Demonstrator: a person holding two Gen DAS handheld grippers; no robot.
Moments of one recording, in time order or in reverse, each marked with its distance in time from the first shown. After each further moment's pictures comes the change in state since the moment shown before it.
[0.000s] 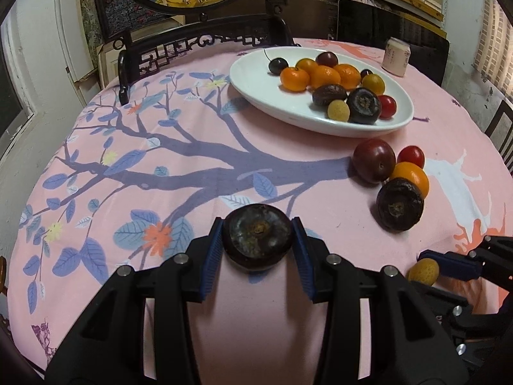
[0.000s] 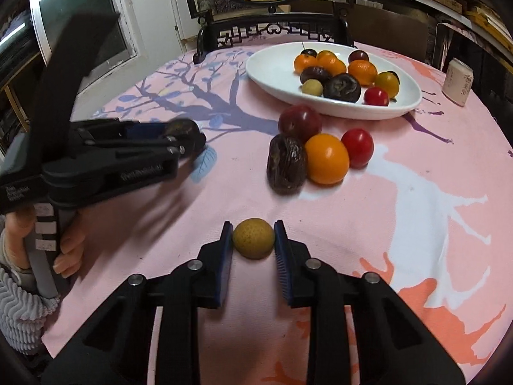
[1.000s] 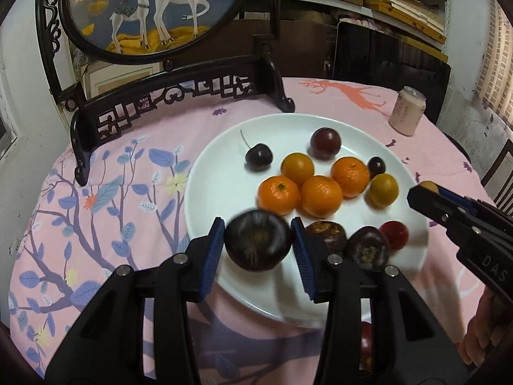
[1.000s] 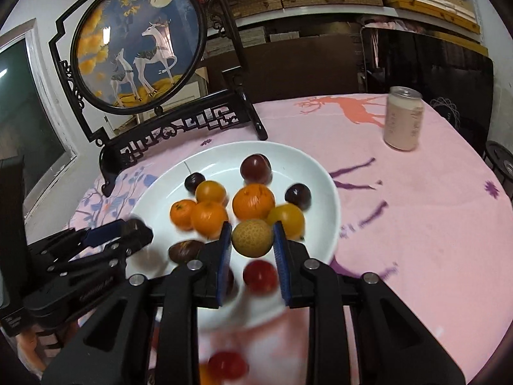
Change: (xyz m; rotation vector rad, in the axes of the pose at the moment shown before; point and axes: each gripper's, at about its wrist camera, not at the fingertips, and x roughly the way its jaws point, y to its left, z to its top) left arm 0.053 -0.017 0.132 -0.026 -0.086 -0.037; right arm 0.021 -0.126 0.130 0.290 -0.255 -0.150
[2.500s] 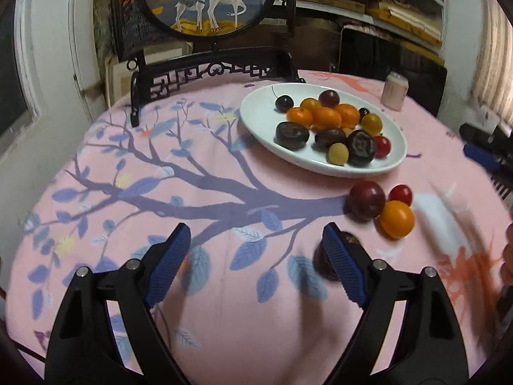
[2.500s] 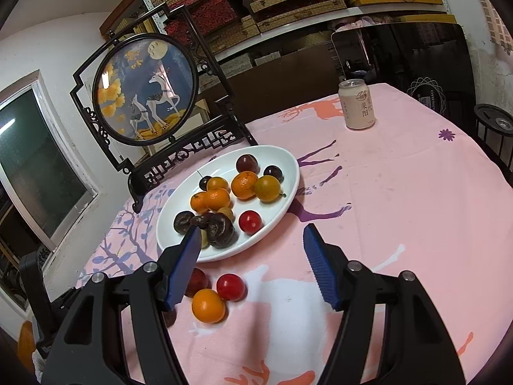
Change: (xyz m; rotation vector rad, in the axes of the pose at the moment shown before) left arm -0.091 0.031 -0.113 -0.033 -0.041 -0.002; right arm -0.104 -0.036 -0.057 0.169 -0.112 0.088
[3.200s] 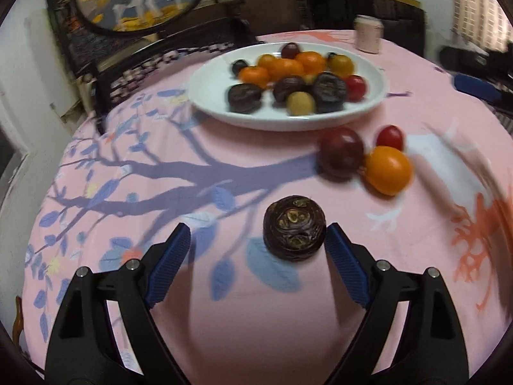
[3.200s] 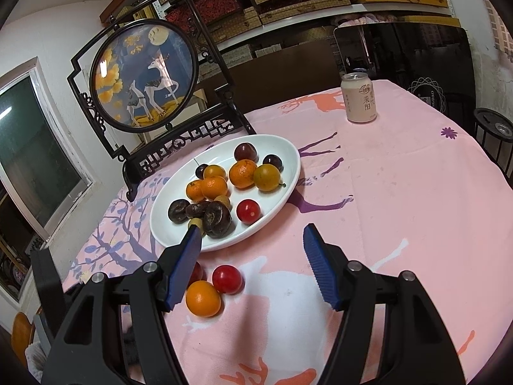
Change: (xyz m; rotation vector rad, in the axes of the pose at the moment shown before) left arm 0.035 -0.042 -0.013 0.203 0.111 0.073; right arm 0.010 0.006 -0.007 -0.033 0.038 -0.028
